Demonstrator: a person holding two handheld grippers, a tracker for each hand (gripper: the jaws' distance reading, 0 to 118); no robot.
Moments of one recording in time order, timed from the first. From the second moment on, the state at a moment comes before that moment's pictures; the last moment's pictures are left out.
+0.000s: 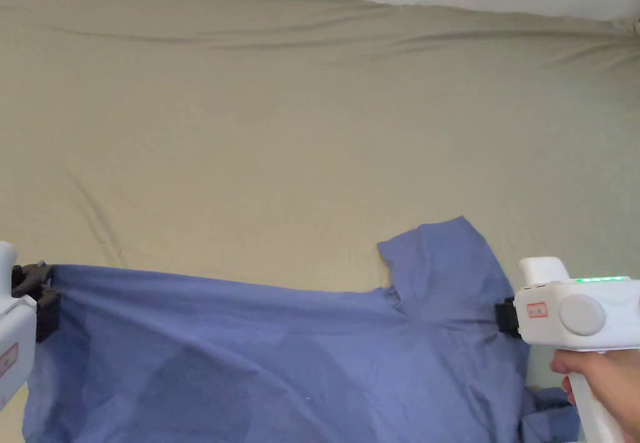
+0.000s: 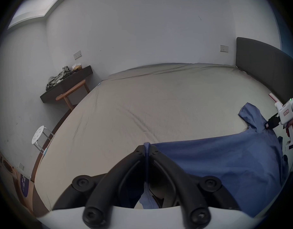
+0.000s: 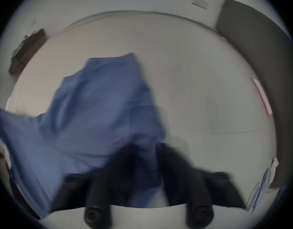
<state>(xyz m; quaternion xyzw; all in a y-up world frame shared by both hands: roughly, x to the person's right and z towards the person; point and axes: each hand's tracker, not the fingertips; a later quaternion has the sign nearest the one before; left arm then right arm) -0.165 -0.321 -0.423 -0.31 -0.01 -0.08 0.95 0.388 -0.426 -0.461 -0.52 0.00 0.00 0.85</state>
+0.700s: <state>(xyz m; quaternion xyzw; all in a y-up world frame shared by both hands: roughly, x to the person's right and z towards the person) -0.193 -0.128 -0.324 -0.08 0.02 -0.06 0.99 0.358 -0.109 -0.286 -0.10 -0.12 0.07 0.99</state>
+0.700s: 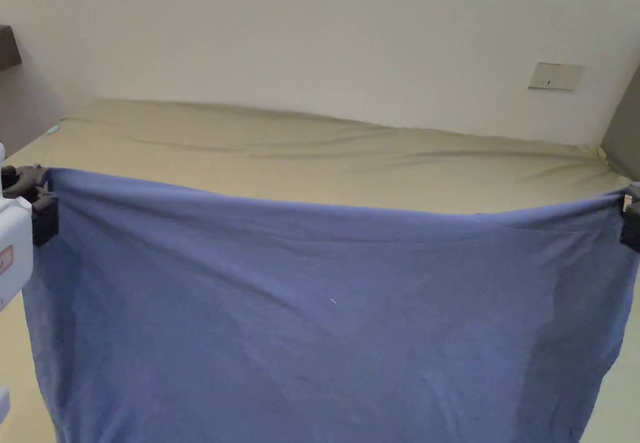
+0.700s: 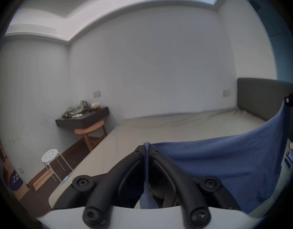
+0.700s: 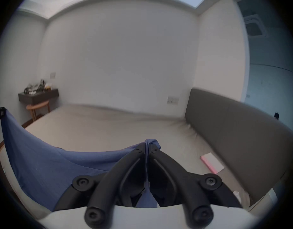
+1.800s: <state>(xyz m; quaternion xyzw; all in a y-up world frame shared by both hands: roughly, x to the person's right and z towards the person) -0.215 0.110 -0.340 0.10 0.04 -0.08 0.99 0.327 0.128 -0.281 0.11 -0.18 0.18 0.96</state>
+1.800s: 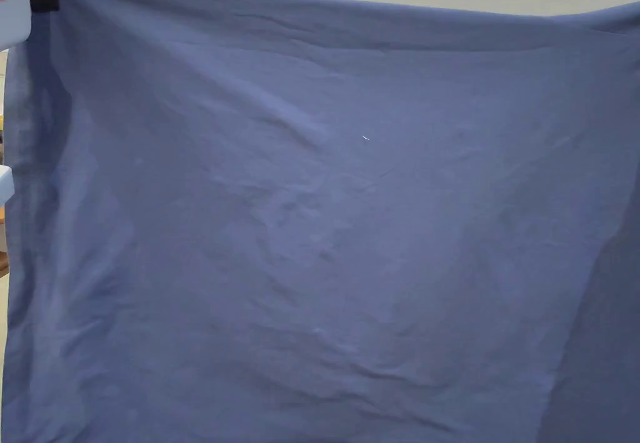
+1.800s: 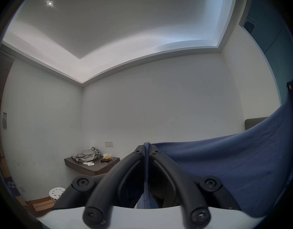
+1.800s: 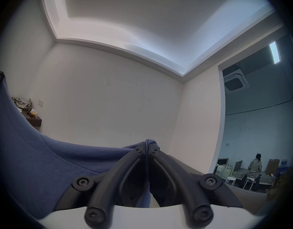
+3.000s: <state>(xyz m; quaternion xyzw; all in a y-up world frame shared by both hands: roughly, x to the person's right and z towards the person) -0.151 0.016 -0.644 -0.04 0.04 -0.06 1.00 0.367 0.019 -0.567 0.01 -0.23 0.18 0.96</state>
